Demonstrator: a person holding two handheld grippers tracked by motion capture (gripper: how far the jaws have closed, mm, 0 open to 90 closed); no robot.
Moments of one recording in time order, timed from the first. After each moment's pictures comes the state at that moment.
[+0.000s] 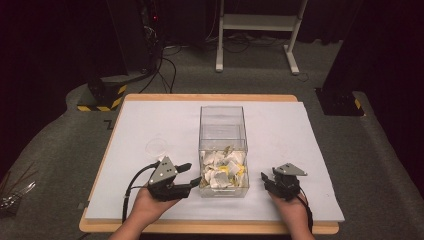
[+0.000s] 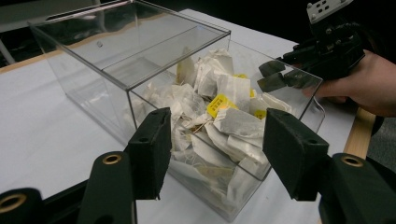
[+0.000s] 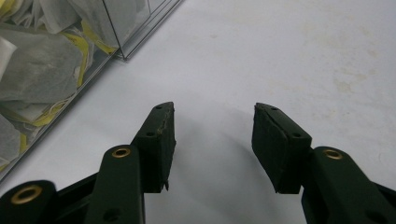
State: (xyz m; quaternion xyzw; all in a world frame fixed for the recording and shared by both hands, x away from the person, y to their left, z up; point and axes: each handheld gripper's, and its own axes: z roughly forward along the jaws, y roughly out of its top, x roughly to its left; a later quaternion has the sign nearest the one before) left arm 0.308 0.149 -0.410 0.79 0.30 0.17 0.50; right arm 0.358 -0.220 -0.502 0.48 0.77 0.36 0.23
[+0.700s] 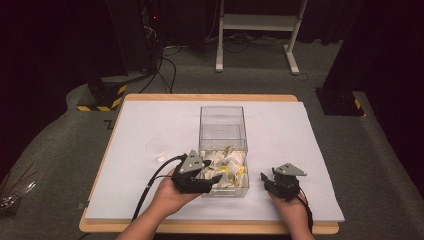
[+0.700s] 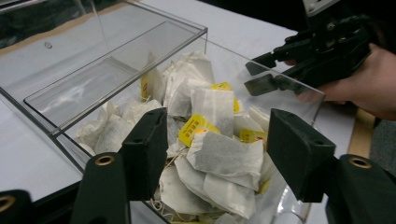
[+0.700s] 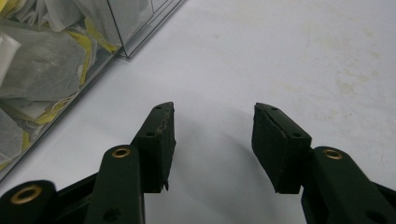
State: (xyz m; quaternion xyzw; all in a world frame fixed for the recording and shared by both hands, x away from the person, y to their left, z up) left arm 0.337 0.096 -0.413 0.83 0.29 0.14 0.46; right arm 0.357 -0.220 -0.502 0.47 0.77 0.36 0.23
